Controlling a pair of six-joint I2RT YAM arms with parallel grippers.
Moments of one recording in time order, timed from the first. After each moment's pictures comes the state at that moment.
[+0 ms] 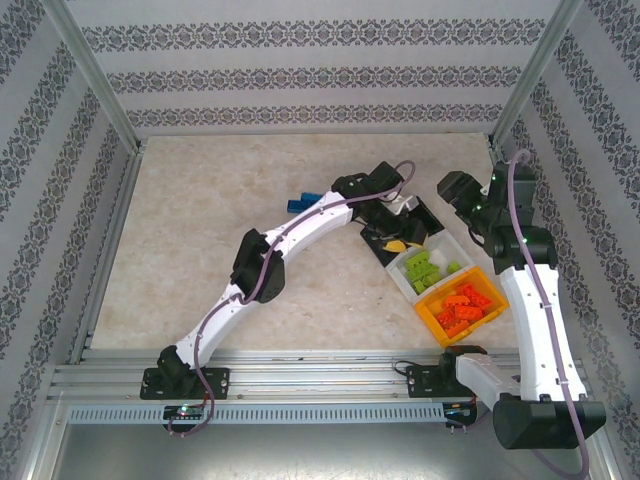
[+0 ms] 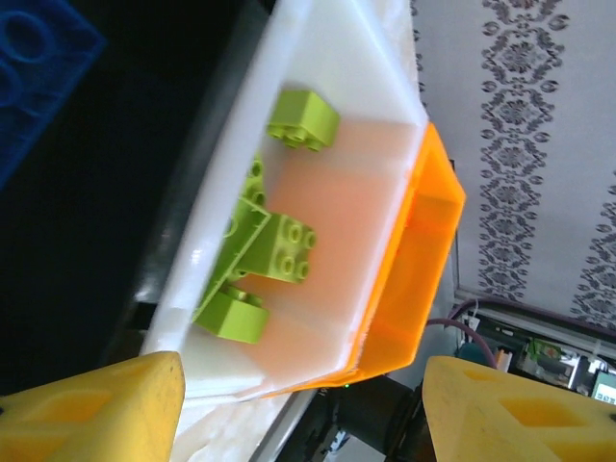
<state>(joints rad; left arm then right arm) -0.79 2.60 2.57 -0.98 0.78 -0.62 -0.02 1.01 1.17 -0.72 -0.12 0.75</state>
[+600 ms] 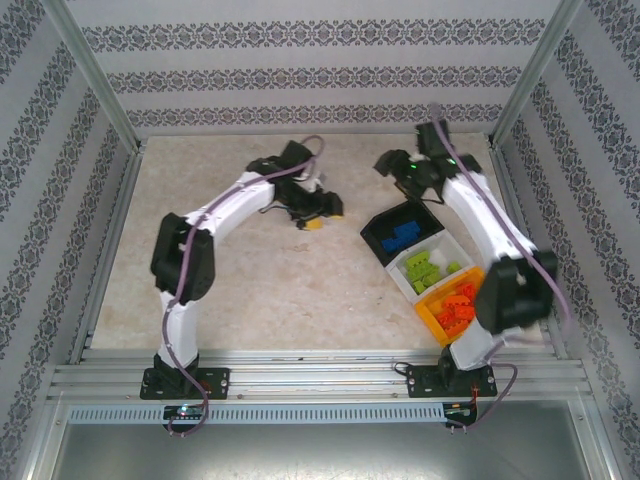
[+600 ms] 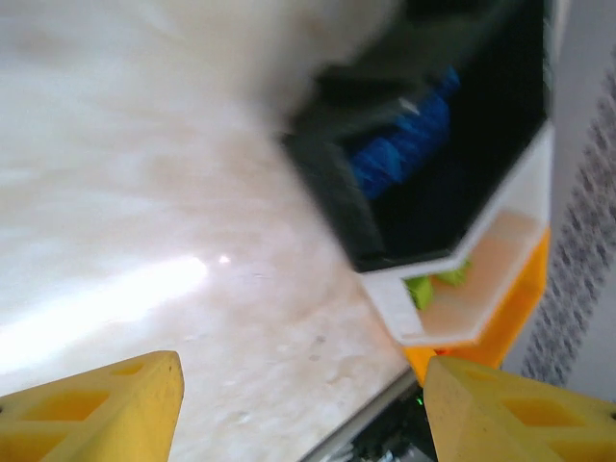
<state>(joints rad) -0.45 2.00 1.73 -0.84 0.58 -0.64 0.21 1.72 1.57 -0.75 -0.28 0.83</state>
